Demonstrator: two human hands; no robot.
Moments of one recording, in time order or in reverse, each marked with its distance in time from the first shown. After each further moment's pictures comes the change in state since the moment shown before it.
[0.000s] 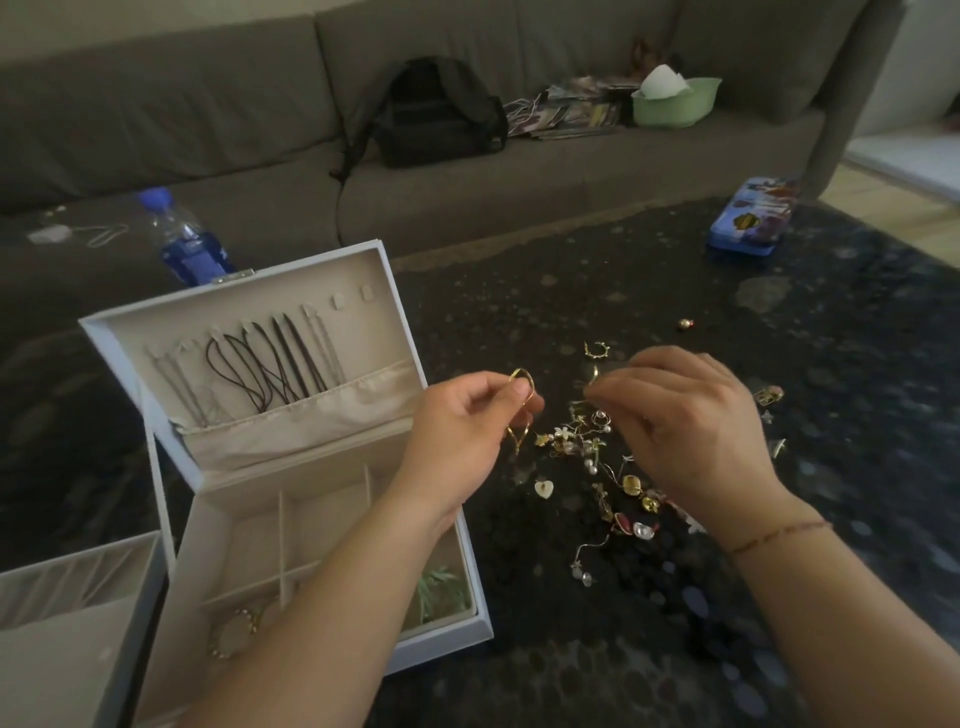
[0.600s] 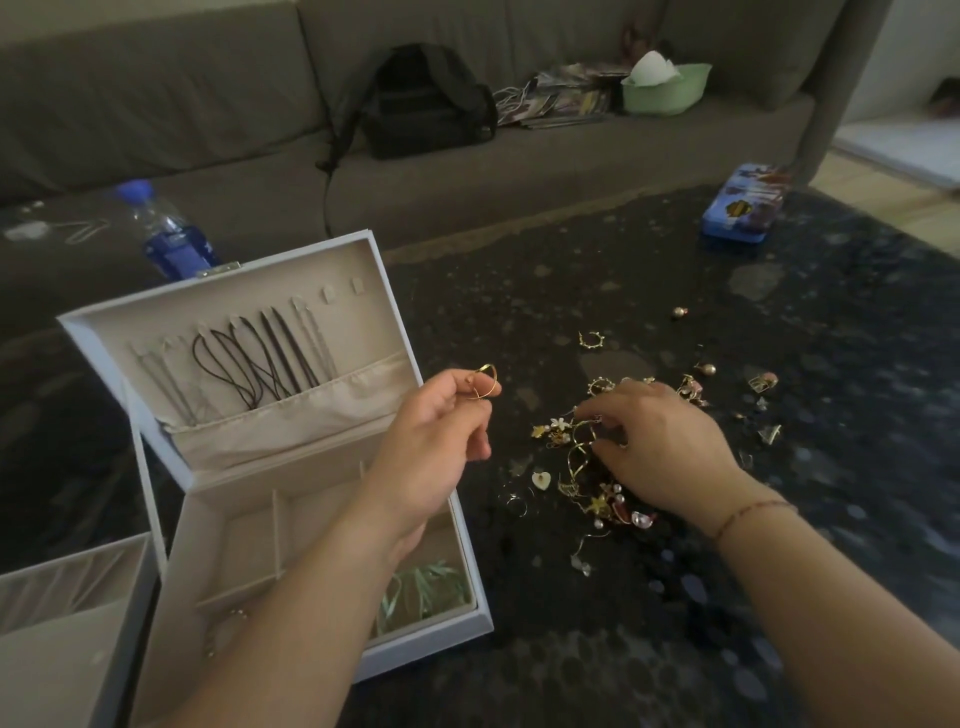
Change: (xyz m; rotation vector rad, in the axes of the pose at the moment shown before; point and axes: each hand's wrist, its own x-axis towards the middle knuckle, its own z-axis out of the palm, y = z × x) left_hand -0.014 -0.001 -0.021 -0.013 -0.056 -0.095; right_hand -0.008 -0.002 0.020 -0.009 -0.651 0.421
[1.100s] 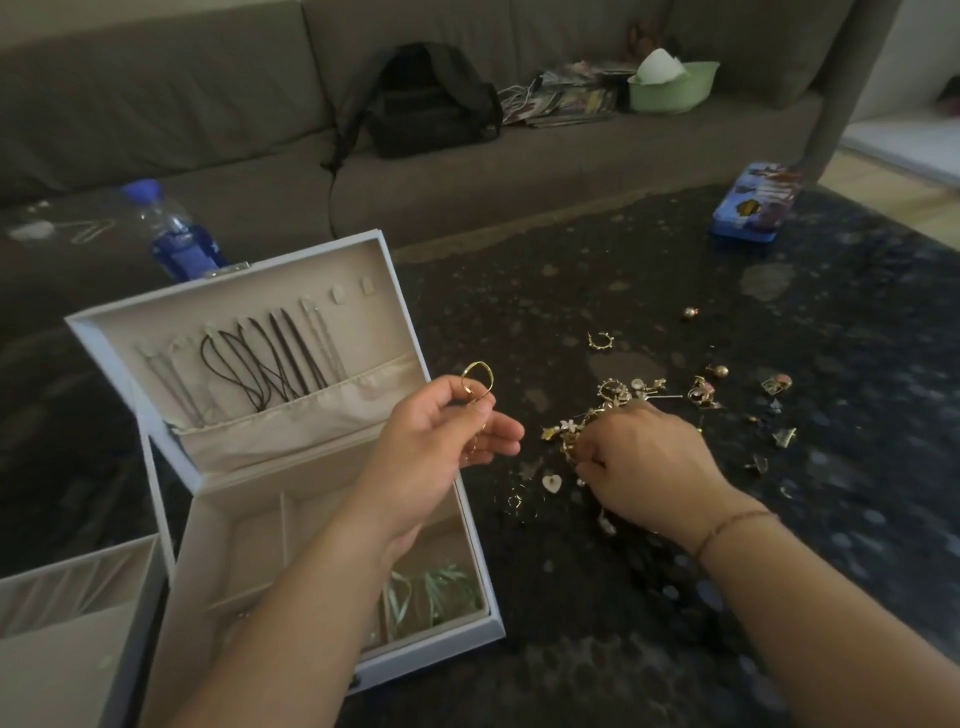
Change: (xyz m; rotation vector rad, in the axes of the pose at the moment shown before) left_hand 0.000 -0.002 -0.012 -0.079 -0.077 0.002; right_hand 0.003 -0.022 0.009 -0.170 -0.078 -0.051
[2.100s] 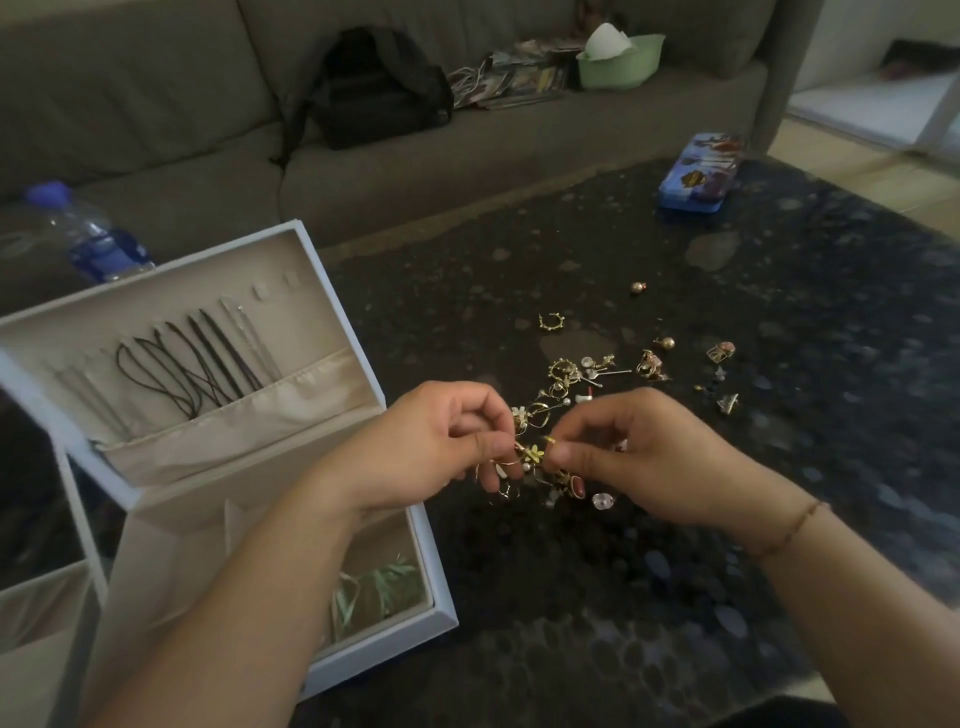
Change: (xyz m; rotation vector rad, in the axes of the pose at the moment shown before) left_hand 0.025 0.005 0.019 0.445 -0.478 0.036; right_hand -0.041 0.030 -0.028 0.913 -0.042 -0.122
